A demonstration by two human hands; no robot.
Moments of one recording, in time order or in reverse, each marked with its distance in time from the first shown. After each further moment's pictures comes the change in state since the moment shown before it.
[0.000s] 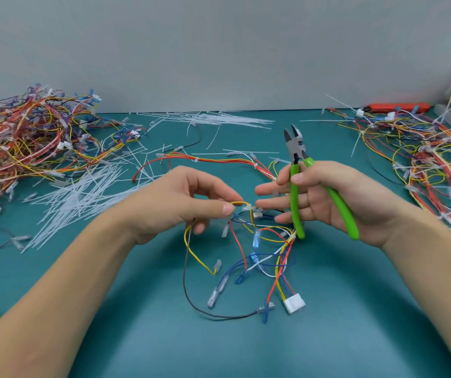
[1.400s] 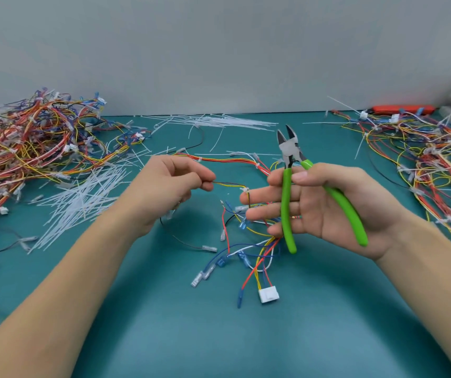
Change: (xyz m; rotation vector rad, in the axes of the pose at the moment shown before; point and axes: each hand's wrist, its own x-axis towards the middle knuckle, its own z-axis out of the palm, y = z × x) left_hand 0.010 -0.008 -0.012 -0.039 0.482 -0.063; right_hand -0.005 -0.005 0.019 0.247 -0.183 0.026
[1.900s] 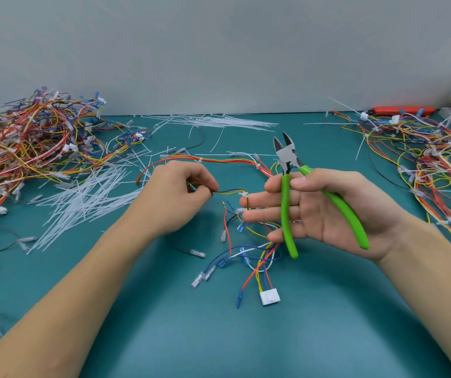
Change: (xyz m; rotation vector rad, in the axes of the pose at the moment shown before) left_hand -0.003 -0.003 0.010 0.502 0.054 0.223; right_hand 0.000 0.001 -0.001 -0.008 -0.037 0.046
